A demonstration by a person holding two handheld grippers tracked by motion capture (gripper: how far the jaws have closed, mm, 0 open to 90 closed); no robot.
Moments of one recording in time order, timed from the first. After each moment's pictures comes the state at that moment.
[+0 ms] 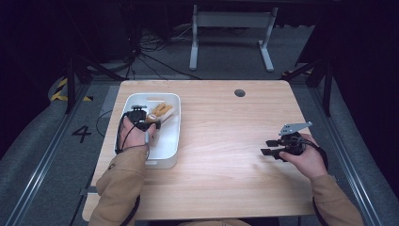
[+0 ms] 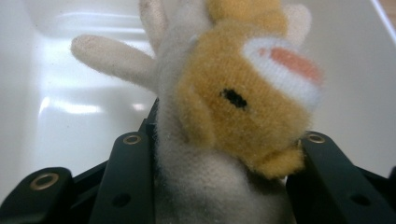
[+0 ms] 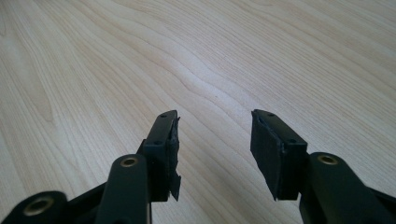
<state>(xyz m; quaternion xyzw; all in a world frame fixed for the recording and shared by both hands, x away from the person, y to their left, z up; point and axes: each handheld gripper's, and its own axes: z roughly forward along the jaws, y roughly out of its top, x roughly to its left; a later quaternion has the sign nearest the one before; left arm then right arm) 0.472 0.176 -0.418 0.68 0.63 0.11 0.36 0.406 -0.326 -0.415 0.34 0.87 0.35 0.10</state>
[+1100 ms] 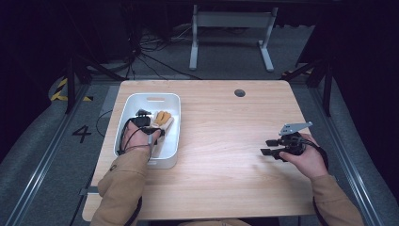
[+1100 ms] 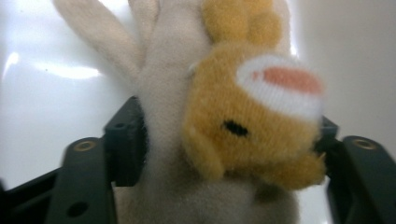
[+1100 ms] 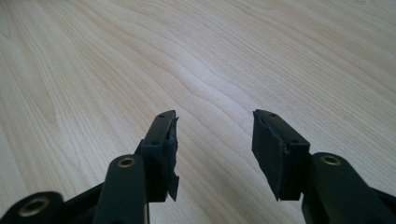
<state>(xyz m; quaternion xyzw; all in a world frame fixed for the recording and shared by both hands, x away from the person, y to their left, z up) 0.472 0.164 -0.440 0.69 0.66 0.08 0.29 0.406 -0.326 -0.414 0.34 0.87 0.36 0.10</state>
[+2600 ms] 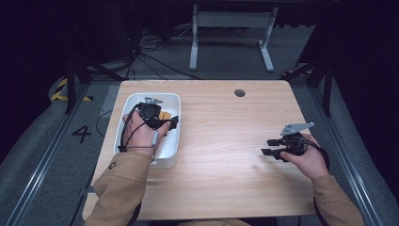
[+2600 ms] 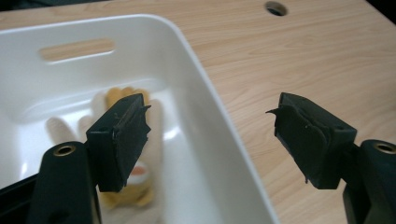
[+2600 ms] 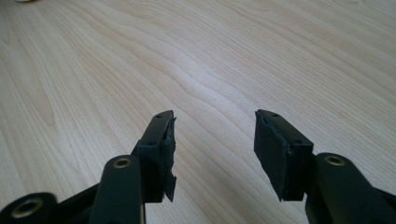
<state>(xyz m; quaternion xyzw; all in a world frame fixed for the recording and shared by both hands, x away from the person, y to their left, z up) 0.428 0.123 -0.342 0.74 0.51 0.16 0.40 0.404 -0.329 -0.414 0.35 0.86 0.36 0.10</state>
